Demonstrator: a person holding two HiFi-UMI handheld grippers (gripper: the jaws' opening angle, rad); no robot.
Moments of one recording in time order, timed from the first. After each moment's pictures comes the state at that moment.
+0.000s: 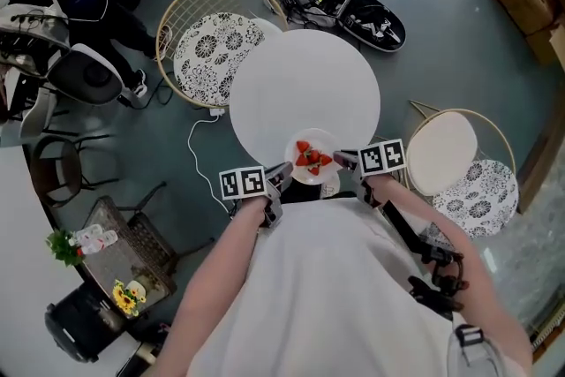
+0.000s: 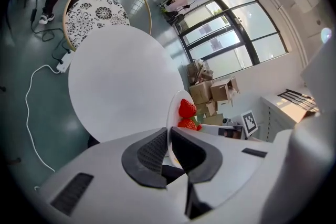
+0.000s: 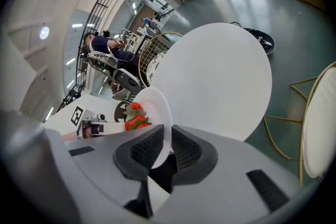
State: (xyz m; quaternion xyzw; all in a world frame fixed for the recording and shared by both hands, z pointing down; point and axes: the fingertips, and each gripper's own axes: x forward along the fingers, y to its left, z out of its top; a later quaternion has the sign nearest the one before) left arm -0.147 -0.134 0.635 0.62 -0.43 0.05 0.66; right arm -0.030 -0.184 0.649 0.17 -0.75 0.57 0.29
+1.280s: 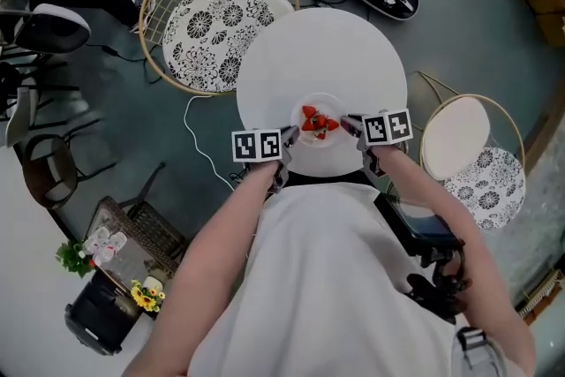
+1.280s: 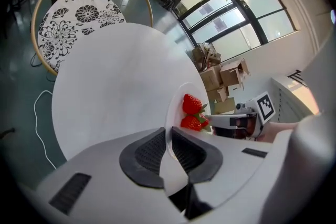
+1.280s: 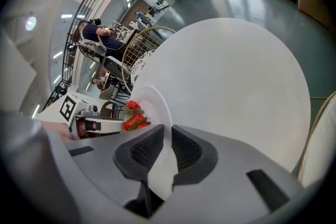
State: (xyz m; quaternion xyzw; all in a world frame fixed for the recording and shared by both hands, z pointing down) left arm -0.212 -0.227 0.712 0.62 -0.40 0.16 0.65; right arm -0.094 -0.274 0.715 0.21 -0.73 0.56 0.34
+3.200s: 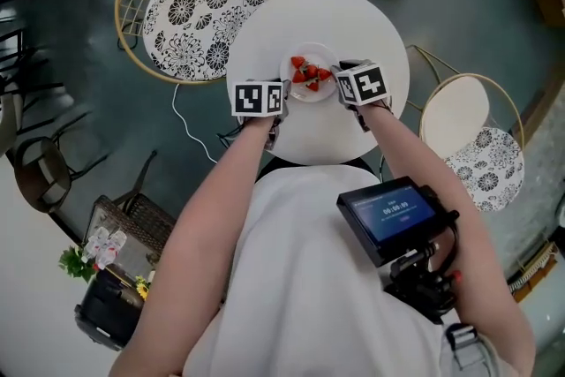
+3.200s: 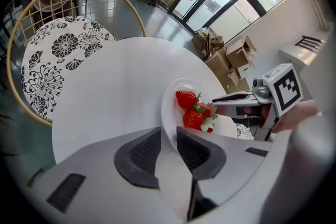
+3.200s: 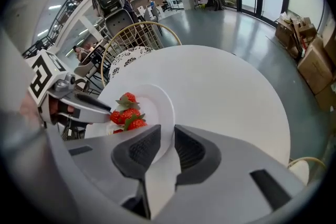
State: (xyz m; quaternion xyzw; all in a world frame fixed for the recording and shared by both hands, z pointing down) left arm -0.245 -0.311 0.743 0.65 -0.42 0.28 0.57; right arm -0.124 -0.366 0.745 0.28 -0.75 0.38 0.46
